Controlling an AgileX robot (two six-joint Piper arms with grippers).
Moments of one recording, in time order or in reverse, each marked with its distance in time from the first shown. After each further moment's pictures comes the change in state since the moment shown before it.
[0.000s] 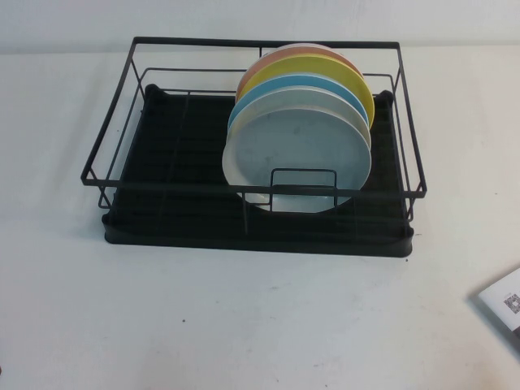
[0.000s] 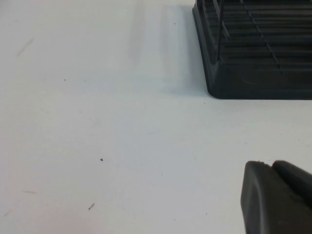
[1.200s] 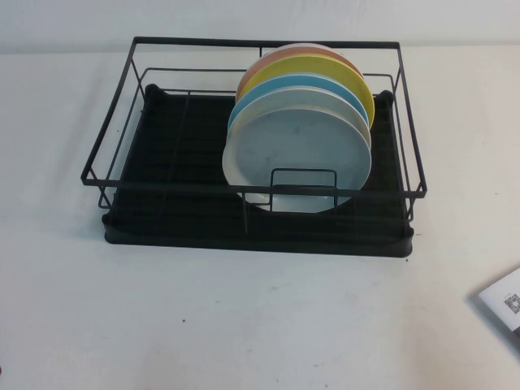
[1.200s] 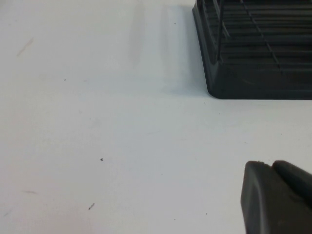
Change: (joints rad) right arm 0.000 0.095 -0.098 0.683 -0.152 0.000; left arm 0.000 0.000 0.000 0.000 0.000 0.000
